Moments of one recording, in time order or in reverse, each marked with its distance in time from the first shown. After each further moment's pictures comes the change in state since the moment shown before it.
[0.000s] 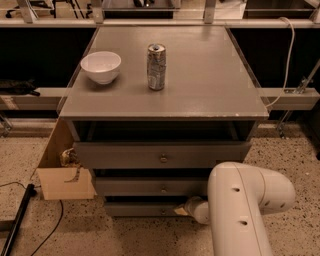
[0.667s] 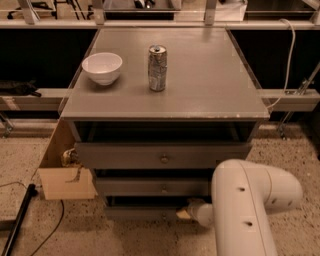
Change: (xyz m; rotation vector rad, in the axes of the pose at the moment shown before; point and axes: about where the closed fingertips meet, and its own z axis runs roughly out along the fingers) arm 0.015 0.005 -0.024 -0.003 0.037 0.046
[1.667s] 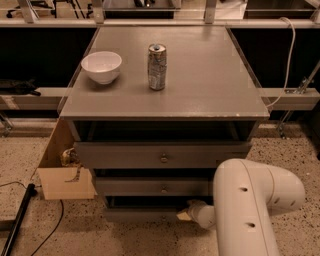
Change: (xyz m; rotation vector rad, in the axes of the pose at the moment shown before) arm 0.008 0.002 -0.010 0.007 0.009 0.009
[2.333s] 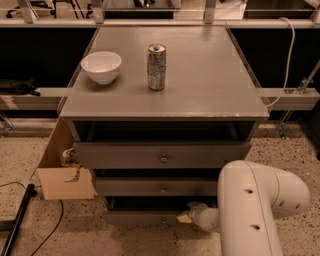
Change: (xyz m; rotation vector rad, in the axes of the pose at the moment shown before) arm 0.008 0.003 -0.006 -0.009 -0.005 0.023
